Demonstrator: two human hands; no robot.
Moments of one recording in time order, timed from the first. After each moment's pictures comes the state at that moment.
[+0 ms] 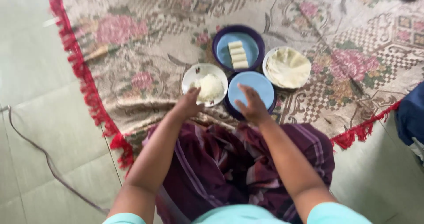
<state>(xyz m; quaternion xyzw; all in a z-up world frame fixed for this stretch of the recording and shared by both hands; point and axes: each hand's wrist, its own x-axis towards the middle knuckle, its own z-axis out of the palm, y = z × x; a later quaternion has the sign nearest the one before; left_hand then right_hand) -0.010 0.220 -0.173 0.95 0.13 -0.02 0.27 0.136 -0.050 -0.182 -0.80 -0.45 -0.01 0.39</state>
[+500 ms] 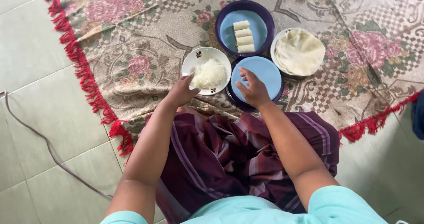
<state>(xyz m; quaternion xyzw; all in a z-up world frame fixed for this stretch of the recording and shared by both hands) -0.014 0.249 -0.201 0.93 0.20 -0.06 0.30 0.153 -0.031 -0.190 -0.82 -0.34 0.16 0.44</state>
